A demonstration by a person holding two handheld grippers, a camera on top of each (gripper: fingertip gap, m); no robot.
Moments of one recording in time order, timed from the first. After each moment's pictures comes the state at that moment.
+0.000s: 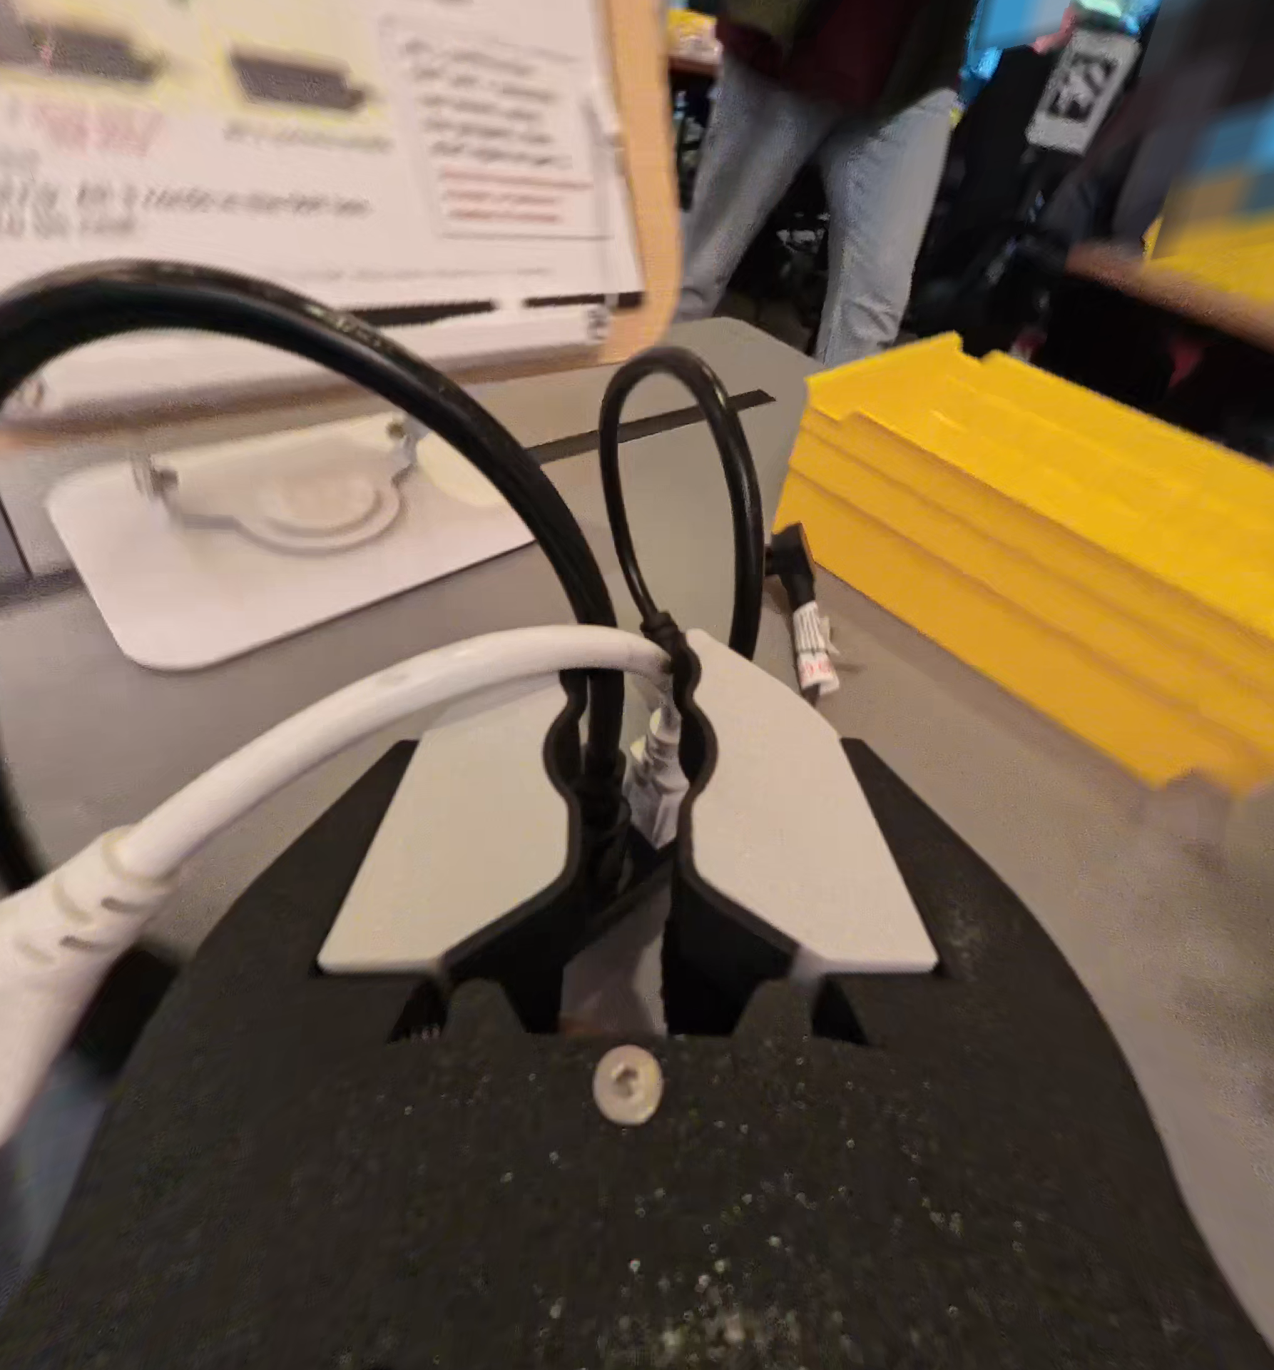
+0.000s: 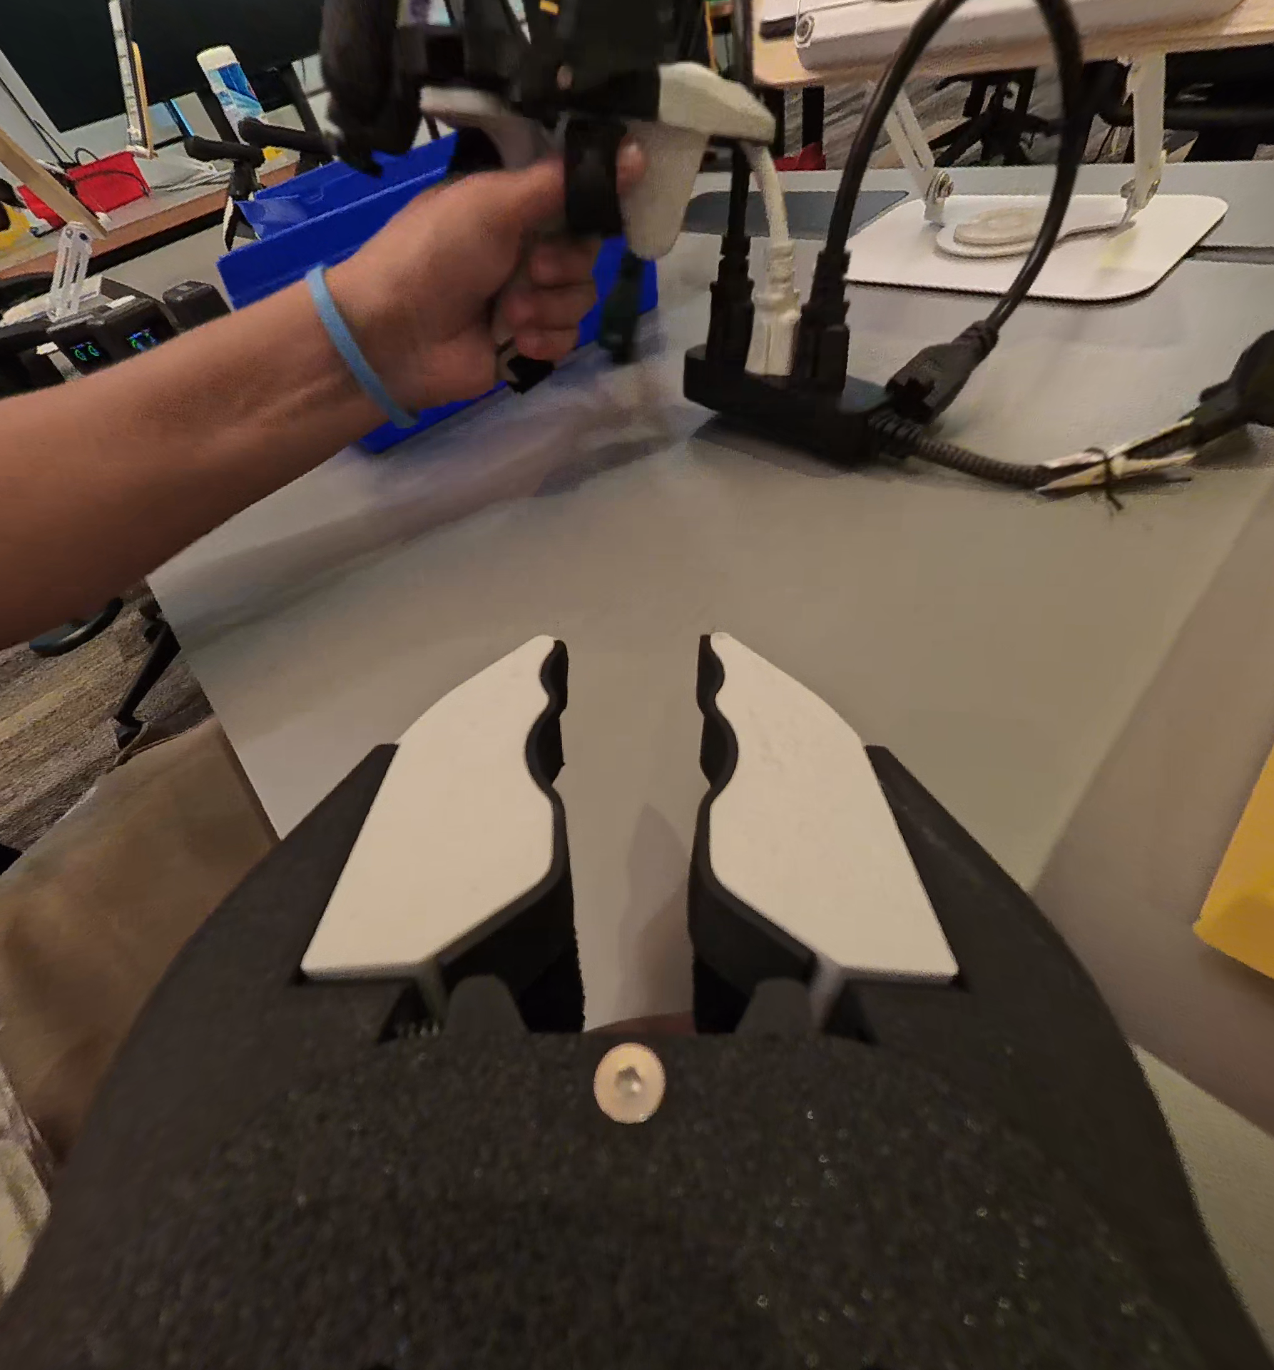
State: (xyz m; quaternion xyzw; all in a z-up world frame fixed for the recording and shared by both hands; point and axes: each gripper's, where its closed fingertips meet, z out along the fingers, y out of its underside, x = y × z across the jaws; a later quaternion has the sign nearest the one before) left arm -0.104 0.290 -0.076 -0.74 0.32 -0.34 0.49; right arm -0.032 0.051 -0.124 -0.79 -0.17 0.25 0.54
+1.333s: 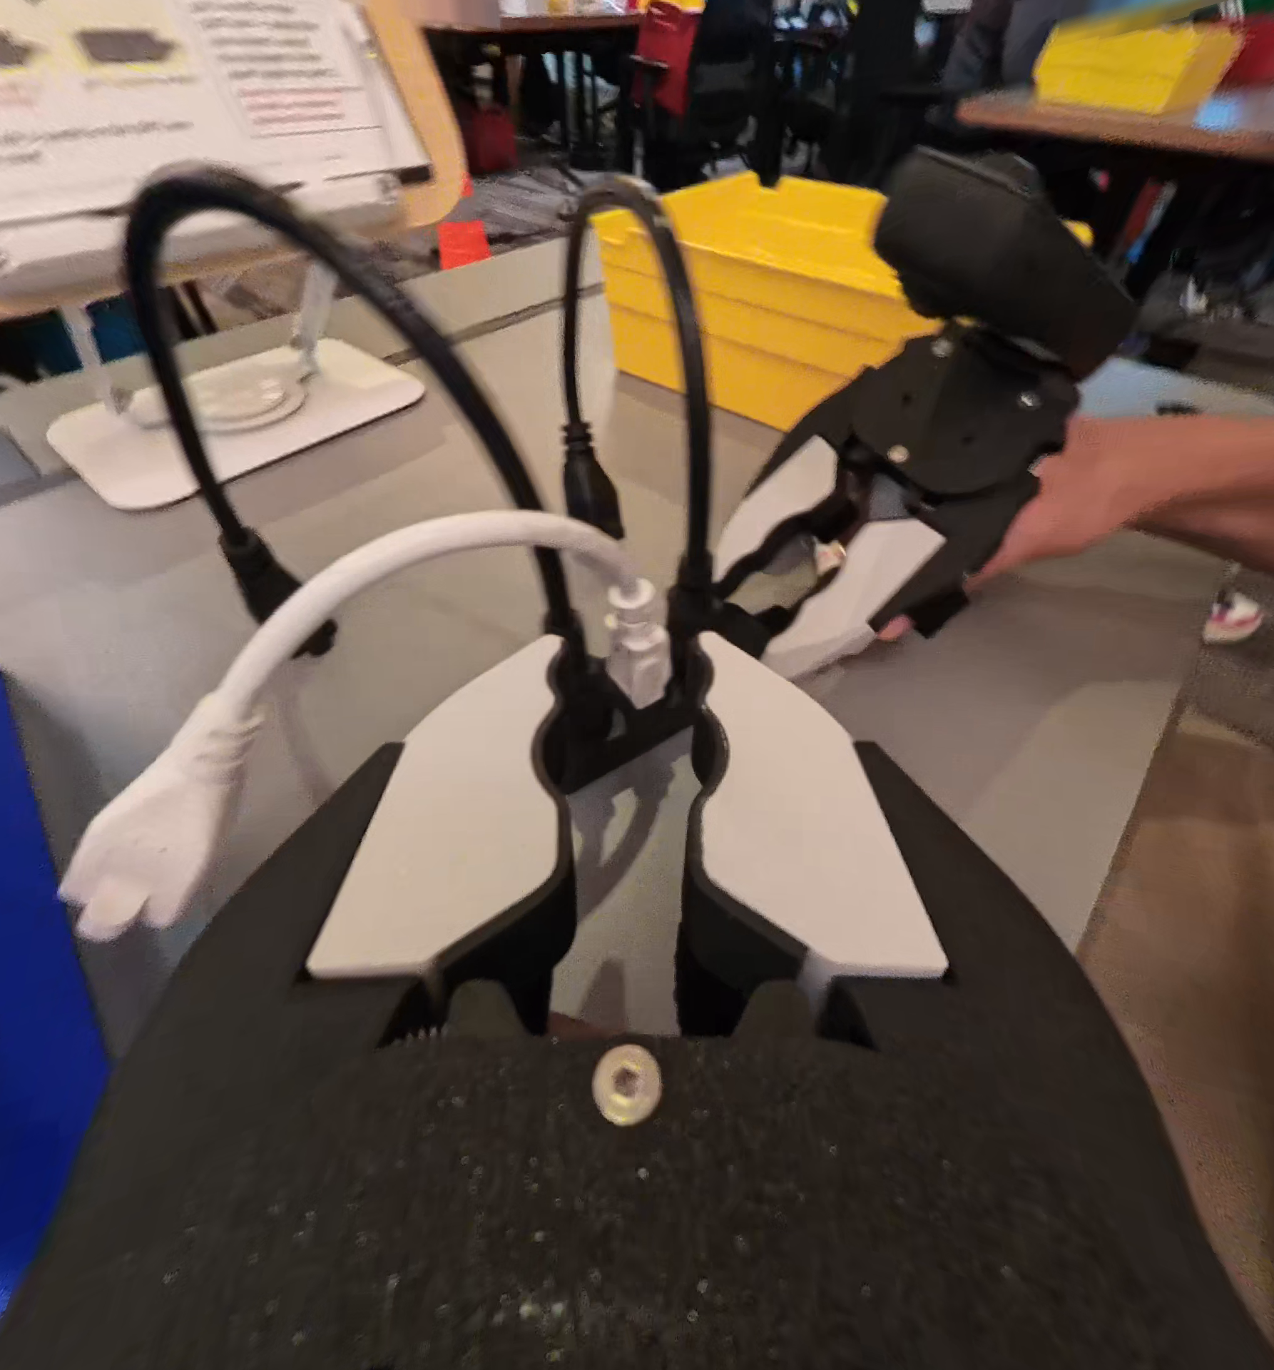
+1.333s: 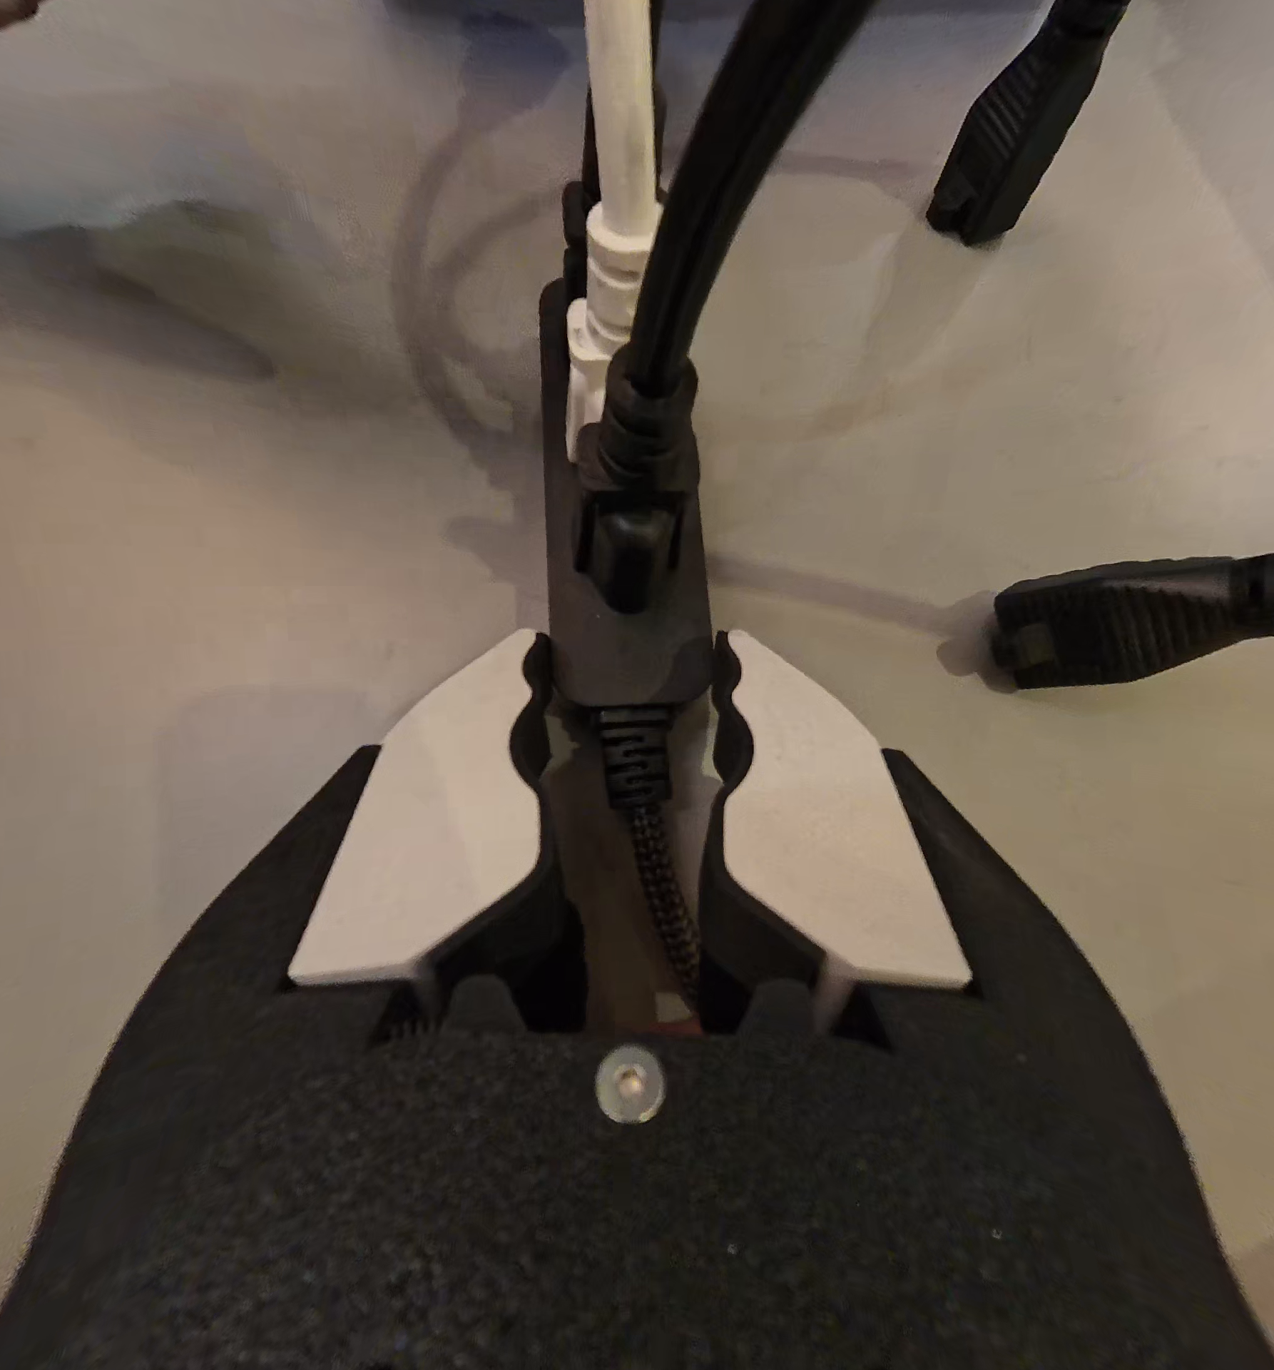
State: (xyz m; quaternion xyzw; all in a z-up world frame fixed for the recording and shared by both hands) left arm -0.193 0.119 -0.090 -0.70 0.40 -0.30 0.51; right arm -0.108 0.122 -0.184 -0.79 -0.47 0.16 0.36
